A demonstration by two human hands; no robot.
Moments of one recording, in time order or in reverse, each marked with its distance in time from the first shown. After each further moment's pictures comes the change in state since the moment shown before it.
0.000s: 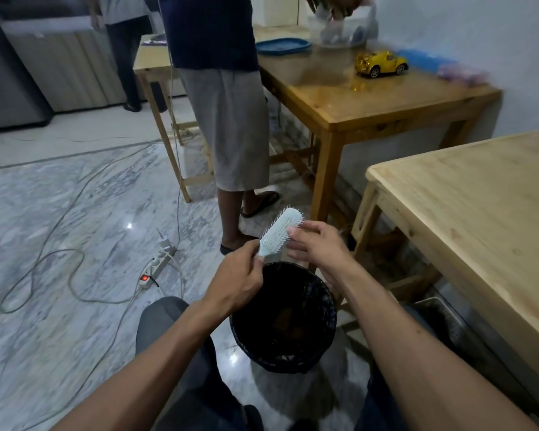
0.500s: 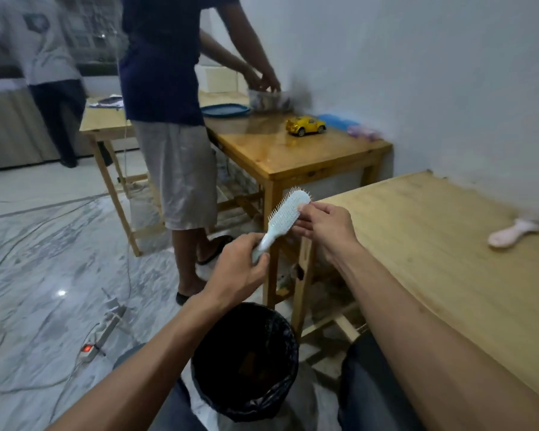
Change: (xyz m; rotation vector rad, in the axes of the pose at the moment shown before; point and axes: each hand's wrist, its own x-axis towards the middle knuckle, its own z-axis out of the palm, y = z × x) left_hand 0.039 0.103 -0.015 -0.036 0.047 0.319; right_hand -0.046 -0.112 -0.051 0.095 0.310 -0.289
